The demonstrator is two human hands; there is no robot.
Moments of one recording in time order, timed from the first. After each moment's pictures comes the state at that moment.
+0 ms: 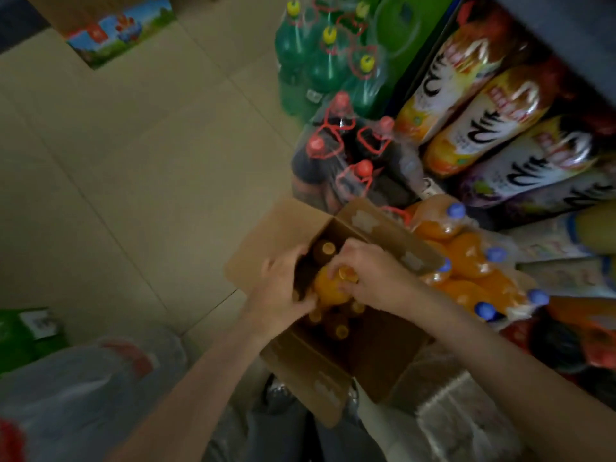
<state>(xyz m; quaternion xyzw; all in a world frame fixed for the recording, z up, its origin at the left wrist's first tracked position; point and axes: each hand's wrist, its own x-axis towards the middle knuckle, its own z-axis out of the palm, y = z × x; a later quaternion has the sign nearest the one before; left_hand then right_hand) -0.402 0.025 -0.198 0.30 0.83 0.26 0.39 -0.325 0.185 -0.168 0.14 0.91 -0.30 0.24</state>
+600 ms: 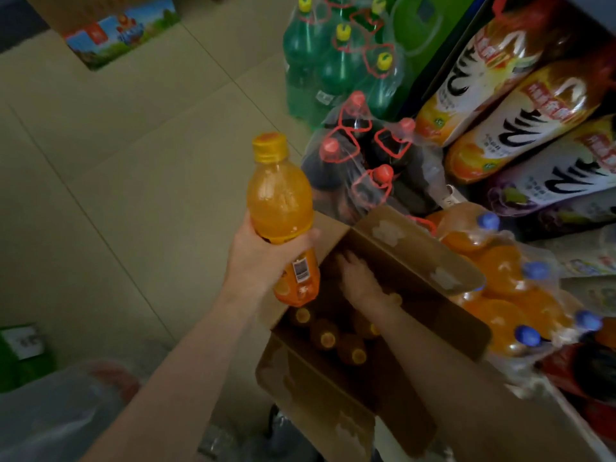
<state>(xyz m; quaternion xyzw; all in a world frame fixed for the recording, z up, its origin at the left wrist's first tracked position) -0.457 0.046 -0.190 -0.02 0.77 0.56 0.32 -0.355 0.174 -0.350 0.29 0.89 -0.22 0.28</state>
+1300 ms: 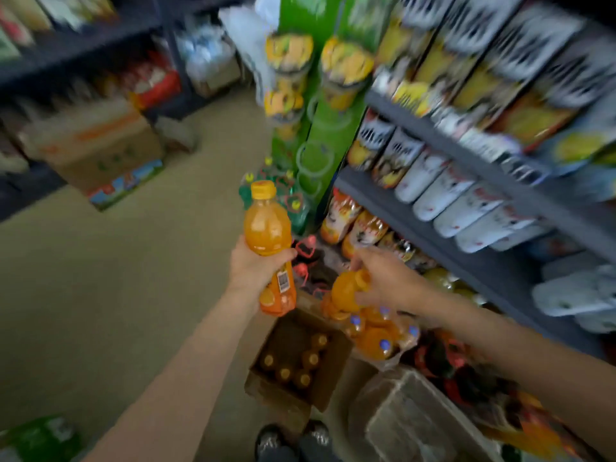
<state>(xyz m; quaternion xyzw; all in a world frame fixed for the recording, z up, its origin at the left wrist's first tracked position) -0.452 0.101 0.139 0.02 0.75 0.57 0.34 -0.304 0.240 0.167 0.24 0.93 -0.22 0.18</state>
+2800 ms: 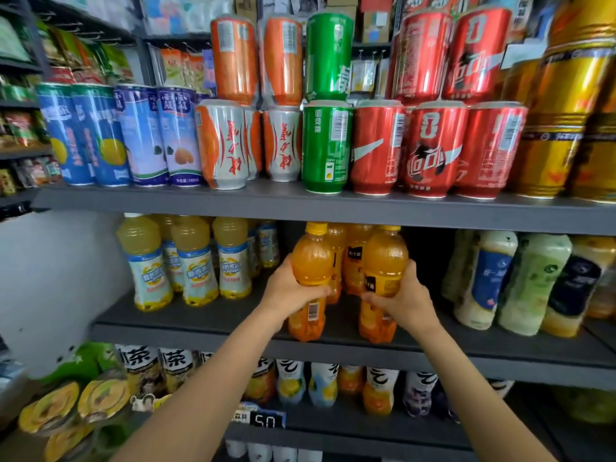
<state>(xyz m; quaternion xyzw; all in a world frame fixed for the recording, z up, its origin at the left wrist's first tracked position) -0.241 0.491 0.504 0.58 0.60 0.46 0.32 -0.040 0.507 0.493 0.60 0.66 -0.21 -0.40</state>
